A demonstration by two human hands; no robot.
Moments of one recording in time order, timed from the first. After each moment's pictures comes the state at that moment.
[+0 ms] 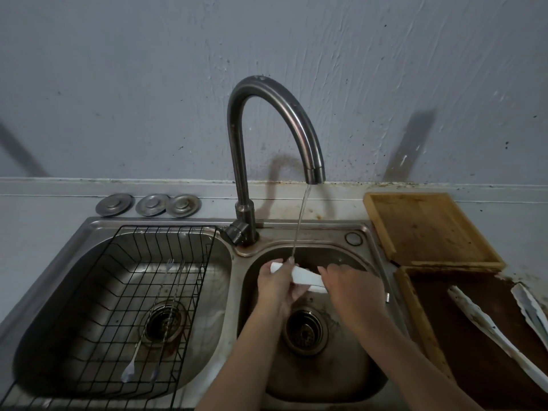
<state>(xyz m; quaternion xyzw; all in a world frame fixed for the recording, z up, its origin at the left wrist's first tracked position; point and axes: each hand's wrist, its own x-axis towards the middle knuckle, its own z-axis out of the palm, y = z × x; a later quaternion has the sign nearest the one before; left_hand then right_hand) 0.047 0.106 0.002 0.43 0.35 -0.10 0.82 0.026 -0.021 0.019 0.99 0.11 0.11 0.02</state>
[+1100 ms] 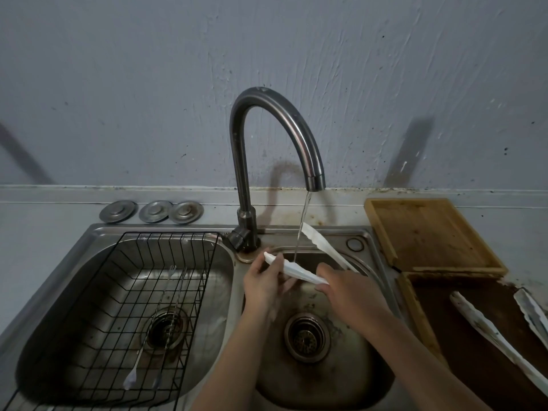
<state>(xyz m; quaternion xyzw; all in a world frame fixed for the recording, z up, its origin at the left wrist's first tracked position) 0.041 0.126 0.015 0.45 0.26 -0.02 0.85 0.030 -0.026 0.033 0.97 0.20 0.02 -0.13</state>
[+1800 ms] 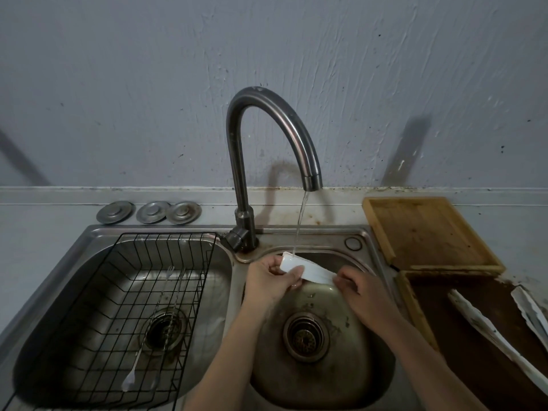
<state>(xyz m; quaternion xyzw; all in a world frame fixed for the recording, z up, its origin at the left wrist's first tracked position) 0.034 0.128 0.022 0.69 0.14 -0.04 0.71 0.035 -0.058 0.006 0.94 0.08 -0.01 -0.34</state>
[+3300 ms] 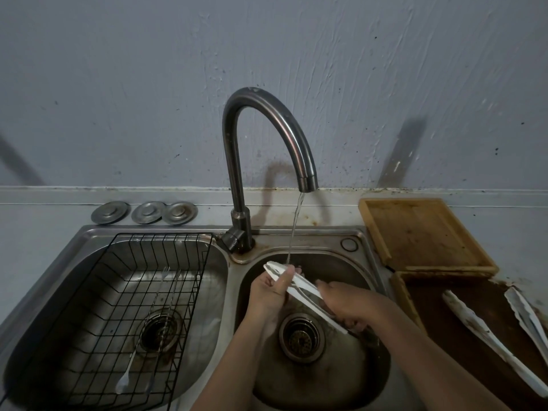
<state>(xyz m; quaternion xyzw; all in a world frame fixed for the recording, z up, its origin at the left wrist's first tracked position) 0.035 0.115 -0.014 0.47 0.18 -0.09 0.86 0.044 -0.025 0.040 0.87 -0.08 -0.38 -0.29</state>
